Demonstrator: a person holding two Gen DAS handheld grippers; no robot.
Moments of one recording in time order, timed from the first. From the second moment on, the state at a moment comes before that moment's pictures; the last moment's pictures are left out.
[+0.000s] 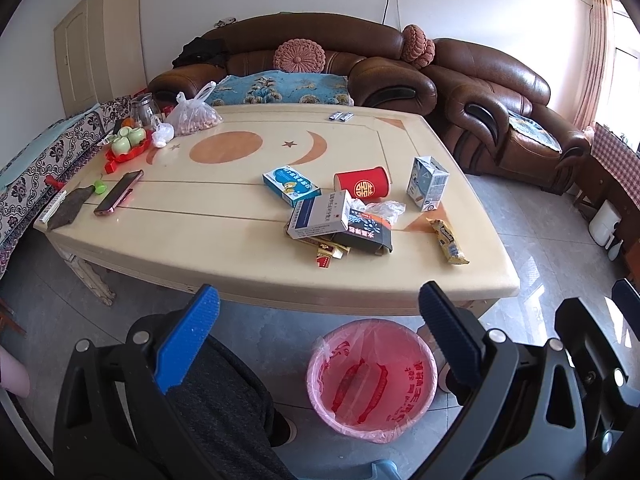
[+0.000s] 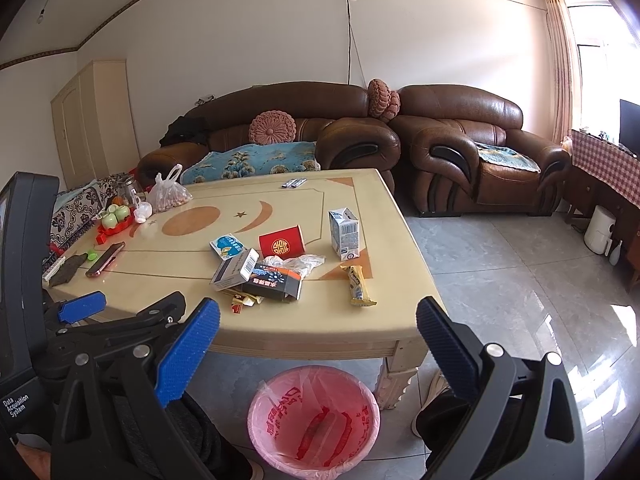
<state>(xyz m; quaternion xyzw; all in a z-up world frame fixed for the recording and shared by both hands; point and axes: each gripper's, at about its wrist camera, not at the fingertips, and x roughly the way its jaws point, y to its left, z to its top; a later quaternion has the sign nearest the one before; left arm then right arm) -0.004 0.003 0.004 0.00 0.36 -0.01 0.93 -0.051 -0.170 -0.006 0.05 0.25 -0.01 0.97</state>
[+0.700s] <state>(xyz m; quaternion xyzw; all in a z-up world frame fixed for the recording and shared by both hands) -0.004 0.004 0.005 0.00 0.36 -0.01 0.93 -0.050 -0.168 -0.006 0.05 0.25 -0.01 0.97</state>
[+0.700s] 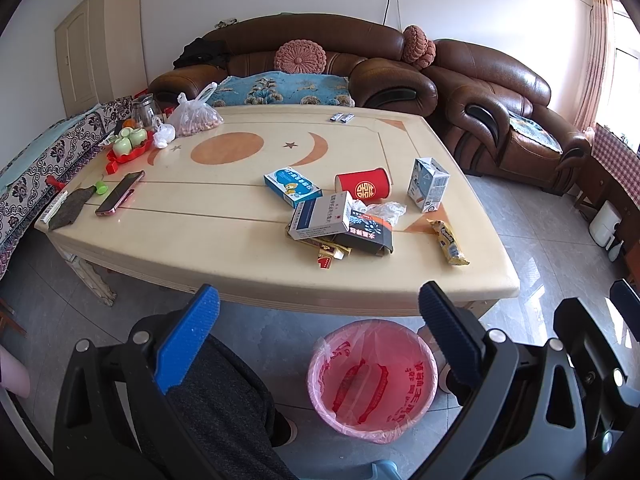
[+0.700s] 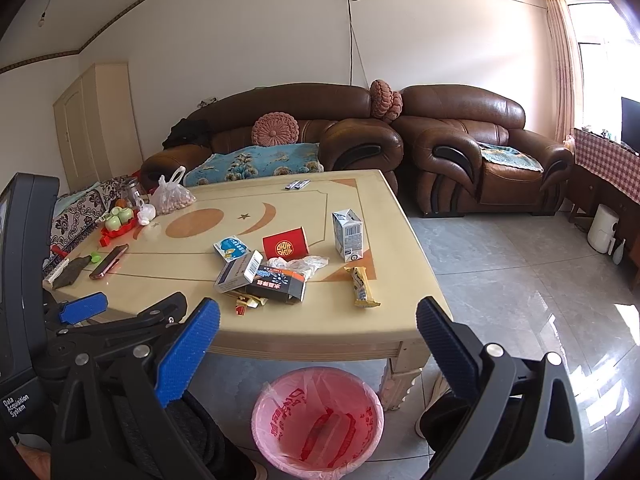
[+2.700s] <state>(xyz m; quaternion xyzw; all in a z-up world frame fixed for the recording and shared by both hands) 0.218 0.065 0.002 -0.05 0.51 -0.03 0.86 0.144 -0.229 -0.053 0.01 0.35 0.02 0.94</state>
